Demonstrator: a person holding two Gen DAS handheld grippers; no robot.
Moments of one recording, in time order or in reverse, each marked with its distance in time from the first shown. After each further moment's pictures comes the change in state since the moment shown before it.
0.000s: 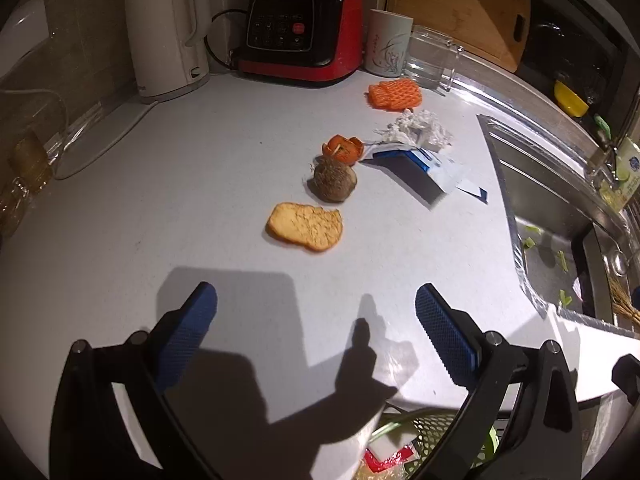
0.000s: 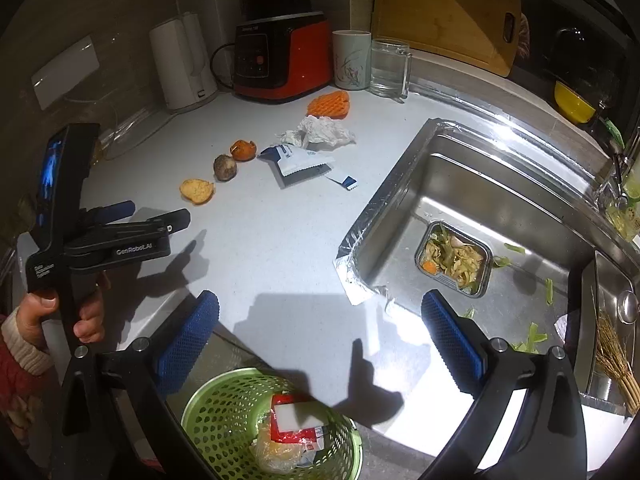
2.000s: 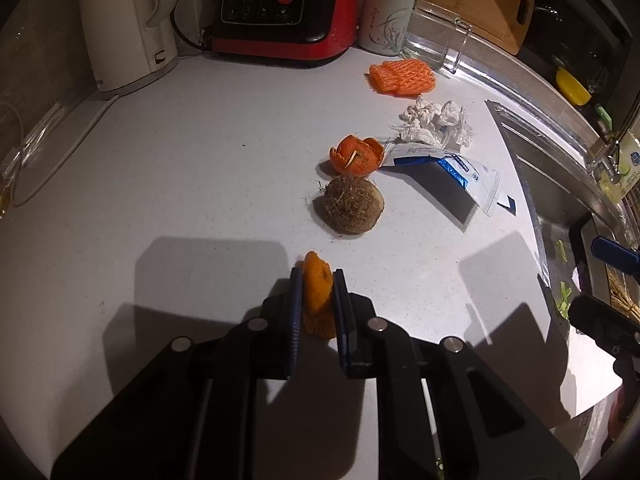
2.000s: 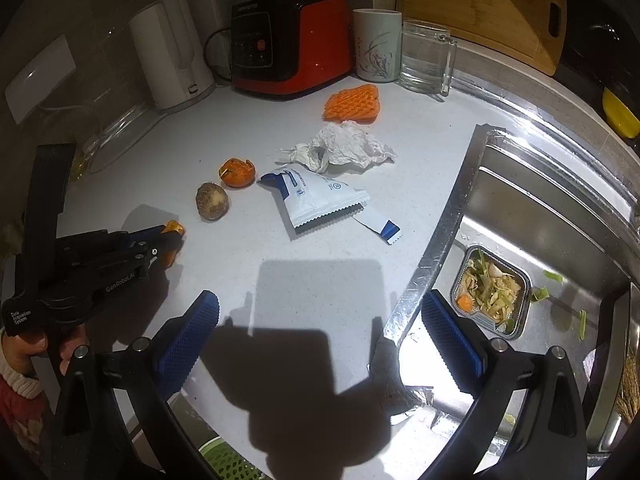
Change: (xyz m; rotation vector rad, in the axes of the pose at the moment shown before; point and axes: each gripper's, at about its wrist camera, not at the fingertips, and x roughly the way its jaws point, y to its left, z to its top) left arm 0.049 0.020 0.028 0.055 0.085 -0.077; right arm 0.089 0.012 0.067 -0.014 0.057 0.050
